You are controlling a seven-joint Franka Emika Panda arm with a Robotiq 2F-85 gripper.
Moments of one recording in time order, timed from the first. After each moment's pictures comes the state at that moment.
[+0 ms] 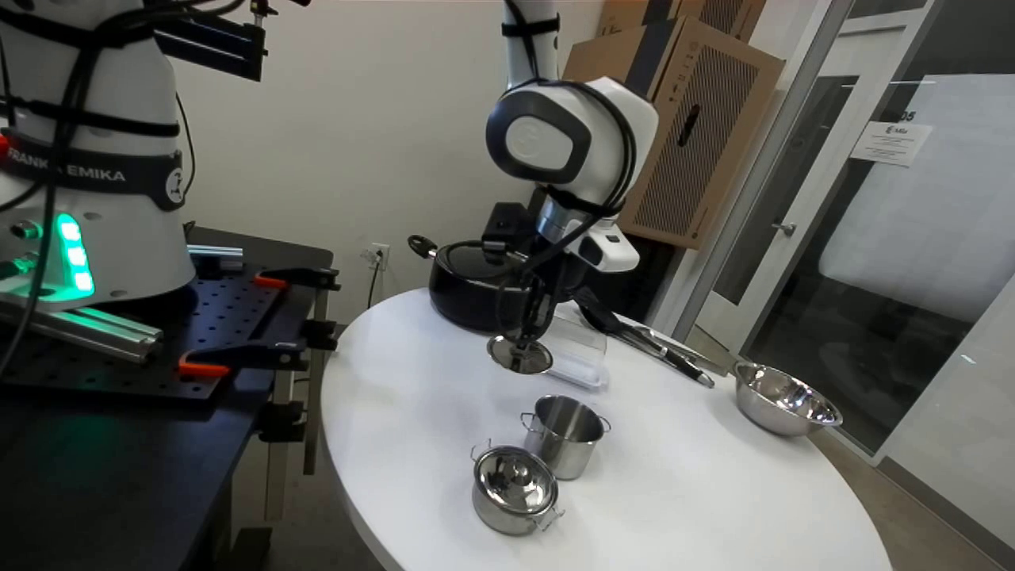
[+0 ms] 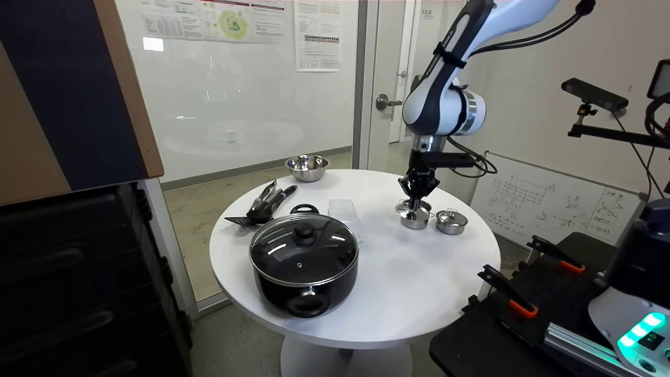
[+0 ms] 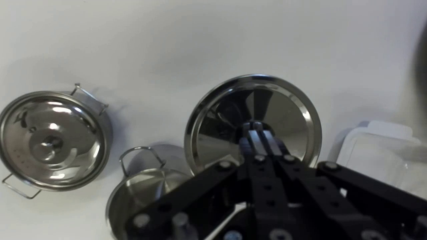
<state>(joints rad) -0.08 0.40 0.04 -2.39 0.23 2.76 0.00</state>
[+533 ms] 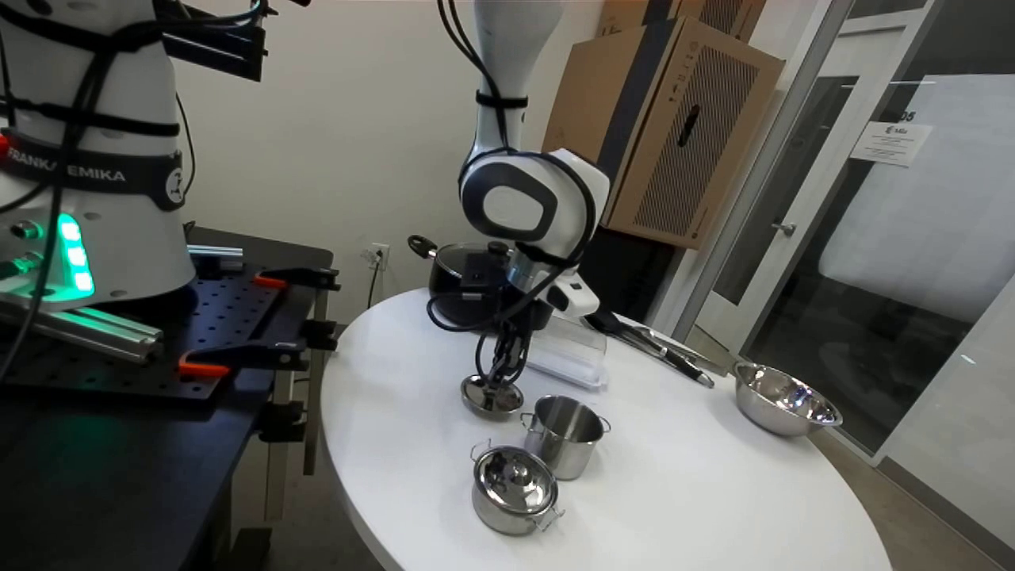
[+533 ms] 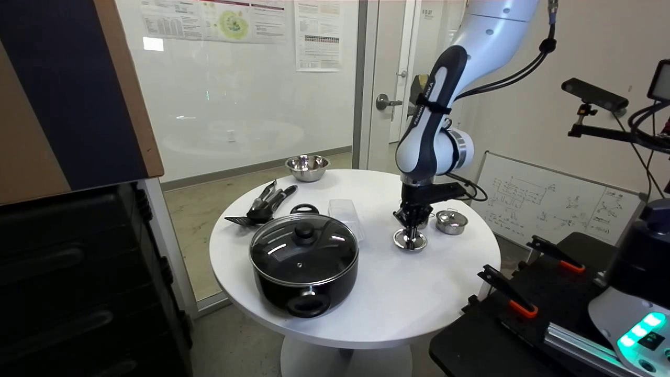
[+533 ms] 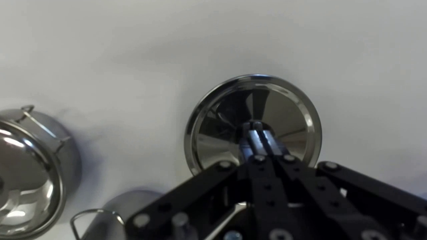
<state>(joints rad) 0.06 0.62 -0.04 -2.34 0.11 2.90 0.08</state>
